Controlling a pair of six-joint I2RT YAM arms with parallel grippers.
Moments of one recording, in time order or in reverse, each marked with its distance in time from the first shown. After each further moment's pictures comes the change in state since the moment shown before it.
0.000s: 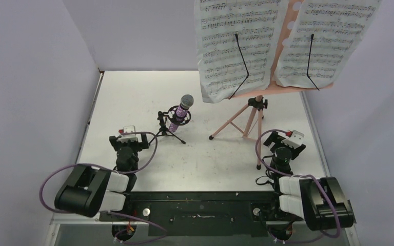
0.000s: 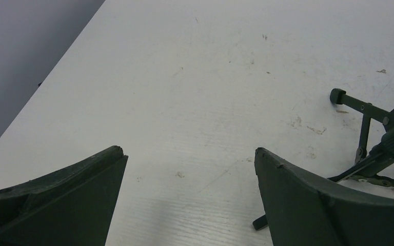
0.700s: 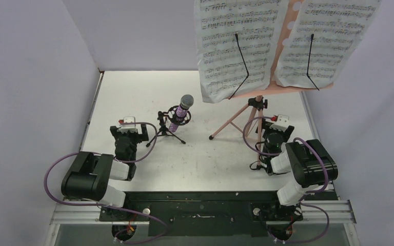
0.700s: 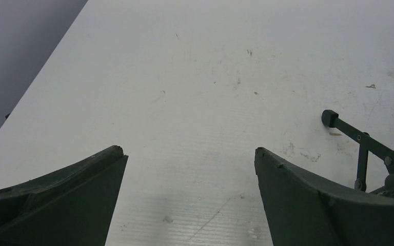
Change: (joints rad) left arm 0.109 0.236 0.146 0.095 0.202 0.027; right arm 0.061 0.486 0.190 0.363 -0.050 -0.196
